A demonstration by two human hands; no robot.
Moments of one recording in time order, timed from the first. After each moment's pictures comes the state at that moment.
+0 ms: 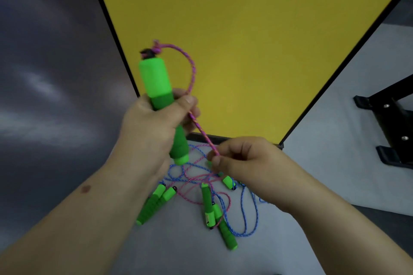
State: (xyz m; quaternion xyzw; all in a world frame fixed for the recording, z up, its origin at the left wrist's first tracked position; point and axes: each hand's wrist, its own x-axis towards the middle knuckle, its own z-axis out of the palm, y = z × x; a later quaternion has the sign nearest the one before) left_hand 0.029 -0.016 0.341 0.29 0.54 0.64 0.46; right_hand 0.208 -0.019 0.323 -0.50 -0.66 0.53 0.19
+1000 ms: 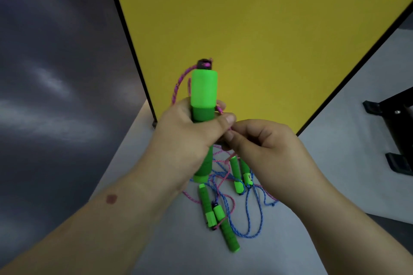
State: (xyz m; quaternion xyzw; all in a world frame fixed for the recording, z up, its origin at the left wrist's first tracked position) left_hand 0.040 -0.027 0.338 0.38 0.55 0.56 0.49; right_hand 0.198 -0.017 0.339 -0.50 -0.67 0.46 0.30
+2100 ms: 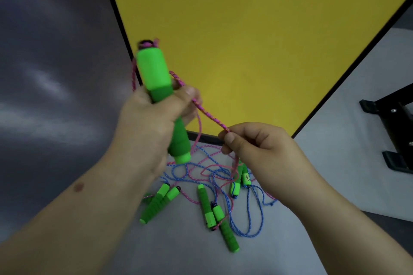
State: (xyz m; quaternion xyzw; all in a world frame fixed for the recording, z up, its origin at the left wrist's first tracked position) left_hand 0.016 -0.020 0.347 0.30 0.53 0.64 0.46; right_hand 0.200 -0.017 0.334 -0.51 -0.66 0.47 0.29
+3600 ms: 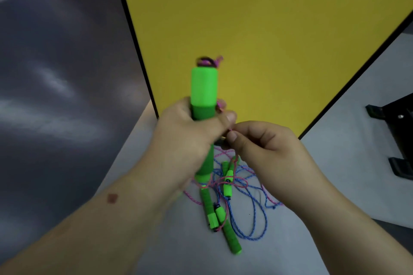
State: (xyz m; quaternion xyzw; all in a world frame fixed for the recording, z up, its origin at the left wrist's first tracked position) left_hand 0.035 -0.031 0.346 0.37 0.55 0.57 0.48; right_hand 0.194 -0.021 0.338 -0.48 -0.67 0.48 0.31
